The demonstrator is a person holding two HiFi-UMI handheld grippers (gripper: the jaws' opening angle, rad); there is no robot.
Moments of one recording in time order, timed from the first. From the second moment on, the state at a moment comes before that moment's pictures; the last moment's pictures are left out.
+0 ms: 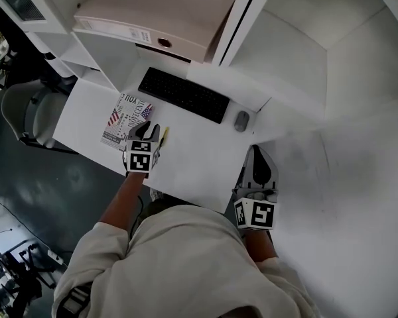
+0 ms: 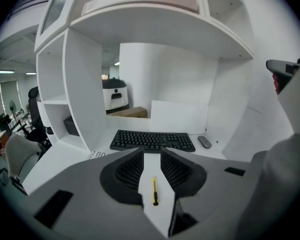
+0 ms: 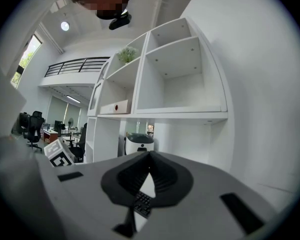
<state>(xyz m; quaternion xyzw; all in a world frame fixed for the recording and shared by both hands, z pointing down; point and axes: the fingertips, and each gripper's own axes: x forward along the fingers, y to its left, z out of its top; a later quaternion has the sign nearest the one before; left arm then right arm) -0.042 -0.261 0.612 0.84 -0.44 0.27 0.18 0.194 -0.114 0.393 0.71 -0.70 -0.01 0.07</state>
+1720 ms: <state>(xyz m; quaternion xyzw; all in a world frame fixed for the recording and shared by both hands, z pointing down) -0.139 -0.155 0.325 0.84 -0.54 0.00 -0.08 0.113 -0.117 0.345 0.65 -0.75 -0.06 0.02</state>
